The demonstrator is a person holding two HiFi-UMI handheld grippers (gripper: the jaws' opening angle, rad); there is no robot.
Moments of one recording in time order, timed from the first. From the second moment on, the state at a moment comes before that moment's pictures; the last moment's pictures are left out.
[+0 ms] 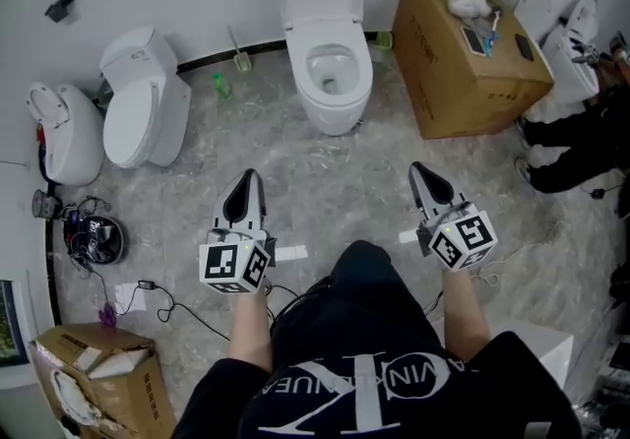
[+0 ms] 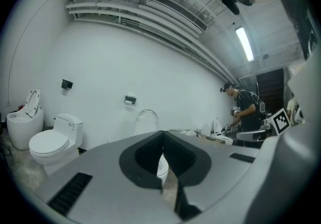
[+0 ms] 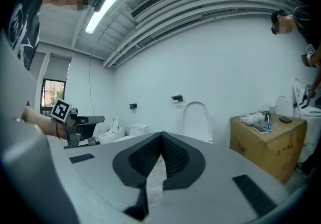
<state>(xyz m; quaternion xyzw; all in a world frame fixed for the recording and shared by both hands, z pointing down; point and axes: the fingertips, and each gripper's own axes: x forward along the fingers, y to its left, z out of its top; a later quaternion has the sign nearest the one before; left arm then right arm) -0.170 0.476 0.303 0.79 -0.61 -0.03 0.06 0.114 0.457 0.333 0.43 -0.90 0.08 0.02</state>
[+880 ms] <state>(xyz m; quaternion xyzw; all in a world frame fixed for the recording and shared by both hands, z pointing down) -0.152 0.301 0.336 0.79 -0.61 -0.01 0.11 0.116 0.270 0.369 0.41 -0.90 0.13 0.05</state>
